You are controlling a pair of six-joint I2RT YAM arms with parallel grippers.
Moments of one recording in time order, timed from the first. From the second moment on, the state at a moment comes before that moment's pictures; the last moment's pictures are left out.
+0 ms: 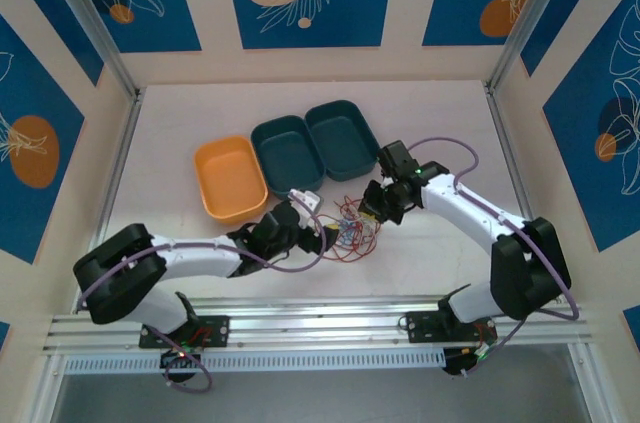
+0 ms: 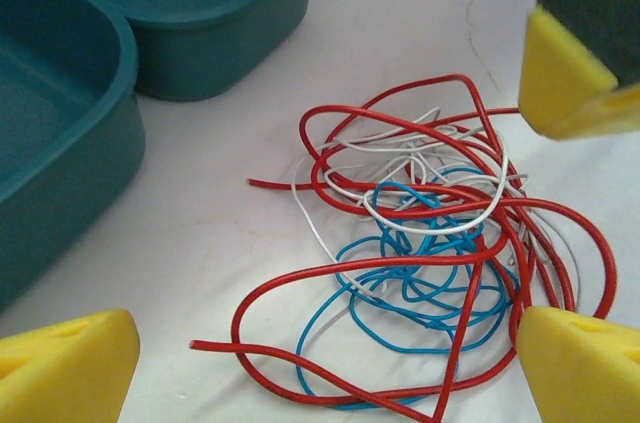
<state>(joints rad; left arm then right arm) -0.98 1.46 0.54 0.40 -0.16 -0.27 0.47 1.42 0.96 -0.75 -0.31 0.93</state>
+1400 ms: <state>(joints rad) -0.99 1.57 0.54 0.50 -0.16 -0.31 0.52 1.52 0.98 -0.72 -0.26 1.02</state>
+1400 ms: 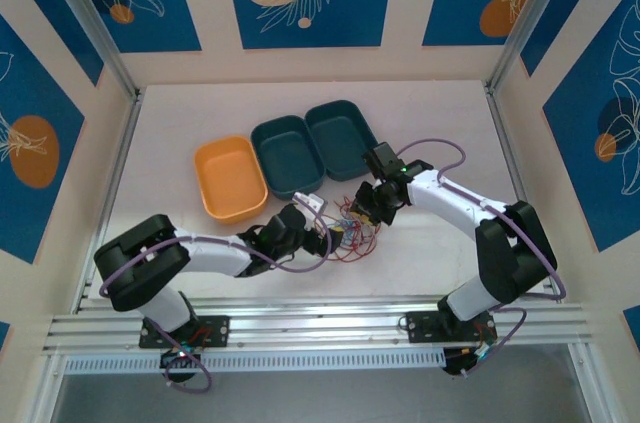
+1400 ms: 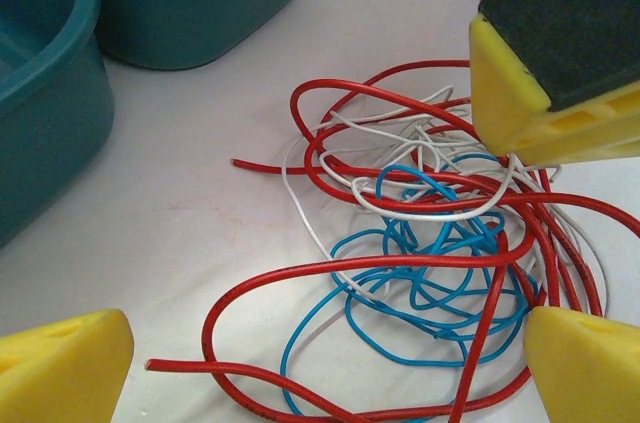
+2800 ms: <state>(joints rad) -0.99 1.59 0.55 0.50 -0.16 -0.31 0.54 1.53 0.98 -0.73 -0.23 1.03</state>
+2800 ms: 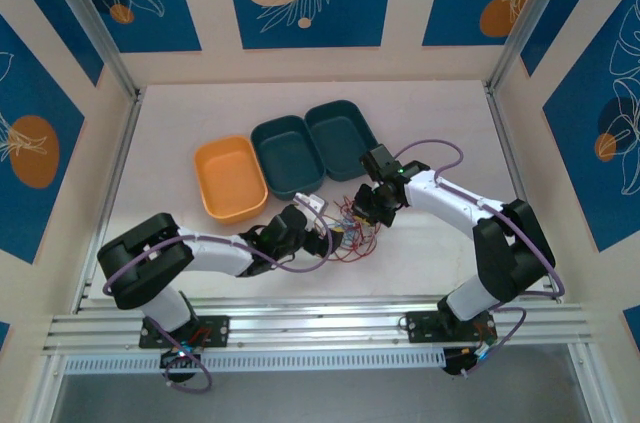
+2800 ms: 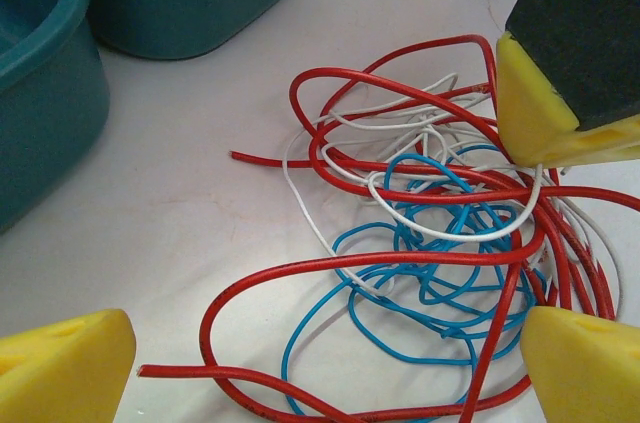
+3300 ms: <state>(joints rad) -0.99 1.59 0.56 0.50 -0.16 -0.31 0.54 1.45 1.02 -0.79 -0.21 1.02</state>
